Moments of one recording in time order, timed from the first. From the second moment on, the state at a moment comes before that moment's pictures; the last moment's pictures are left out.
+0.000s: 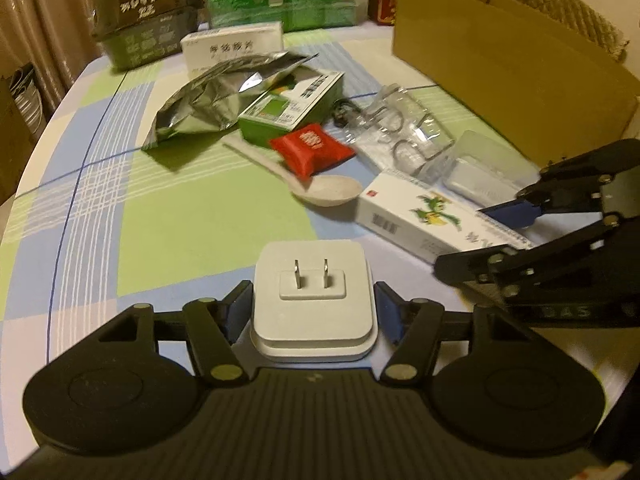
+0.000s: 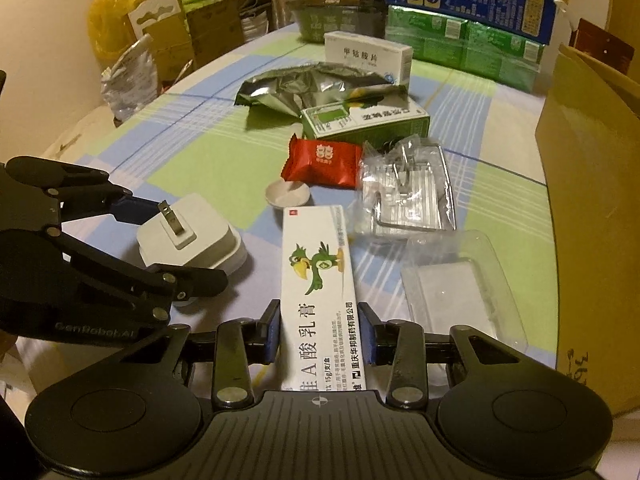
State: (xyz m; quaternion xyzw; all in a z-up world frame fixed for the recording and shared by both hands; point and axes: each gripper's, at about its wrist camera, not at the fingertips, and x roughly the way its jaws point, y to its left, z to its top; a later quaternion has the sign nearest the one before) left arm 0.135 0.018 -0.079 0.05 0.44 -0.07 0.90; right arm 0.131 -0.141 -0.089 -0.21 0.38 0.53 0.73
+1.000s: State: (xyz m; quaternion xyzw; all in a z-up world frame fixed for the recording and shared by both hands) left arm 0.163 -0.131 0.071 0.04 0.33 -0.15 0.93; right arm 0.250 -0.321 0.075 -0.10 0.31 0.37 0.87
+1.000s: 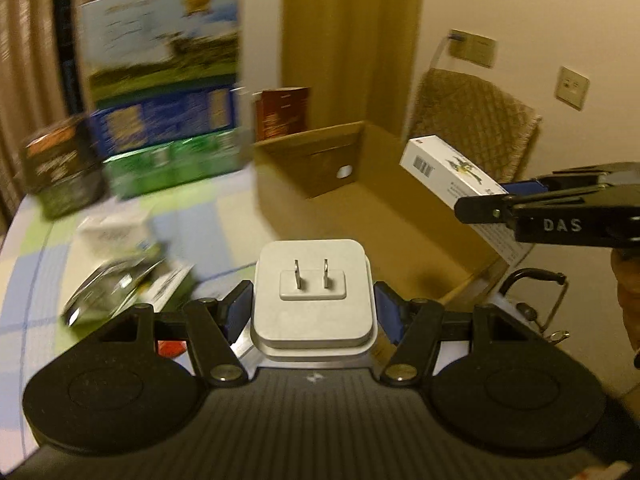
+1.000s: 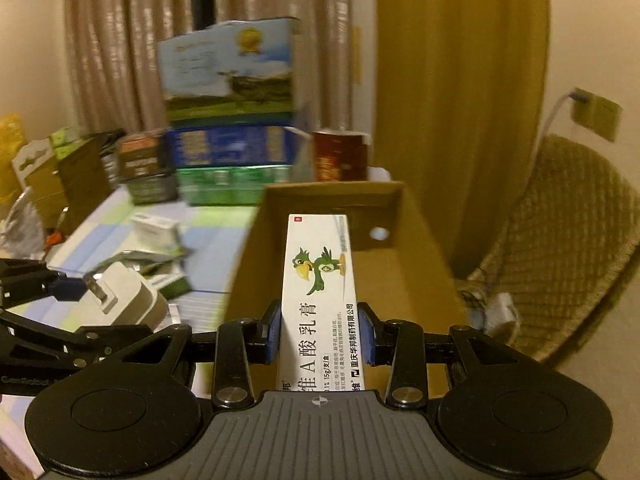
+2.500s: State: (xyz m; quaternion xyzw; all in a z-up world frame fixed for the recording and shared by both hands) left arm 0.231 -0.188 0.042 0.03 0.33 -0.17 0.93; right arm 0.312 -0.330 0.036 -0.05 0.33 0.36 0.87
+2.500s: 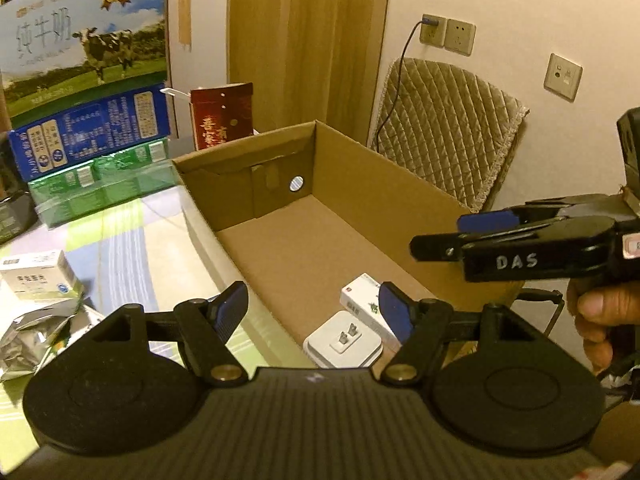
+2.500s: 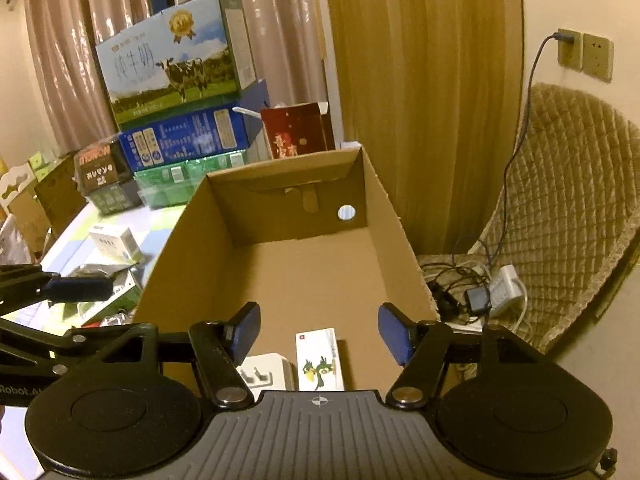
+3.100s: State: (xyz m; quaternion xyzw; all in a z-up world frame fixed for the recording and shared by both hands) left arm 0.139 -0.138 0.063 -0.01 0.33 -0.08 0.94; right arm 0.204 -0.336 0.088 -0.05 0.29 0.40 0.87
